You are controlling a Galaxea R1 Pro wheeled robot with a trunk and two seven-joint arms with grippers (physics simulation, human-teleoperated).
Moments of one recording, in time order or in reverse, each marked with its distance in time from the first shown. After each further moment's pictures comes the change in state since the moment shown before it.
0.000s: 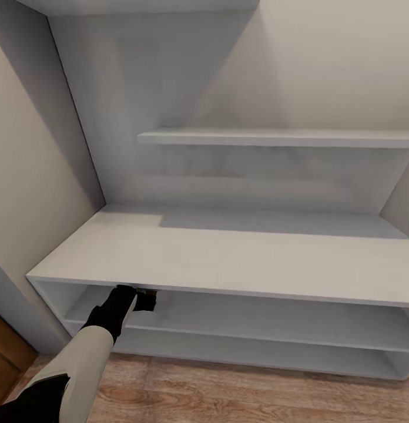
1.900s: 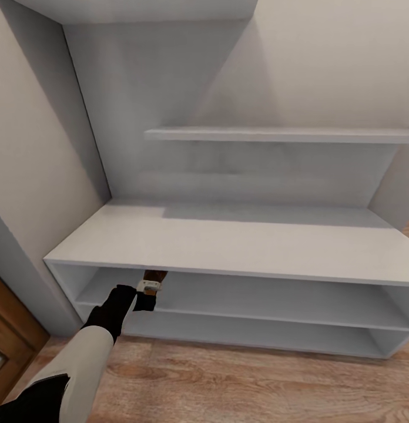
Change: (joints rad) left arm 0.000 0.000 0.000 -0.001 0.000 0.001 0.001; right arm 0.000 0.000 0.000 0.000 -0.001 0.000 0.000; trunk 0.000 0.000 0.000
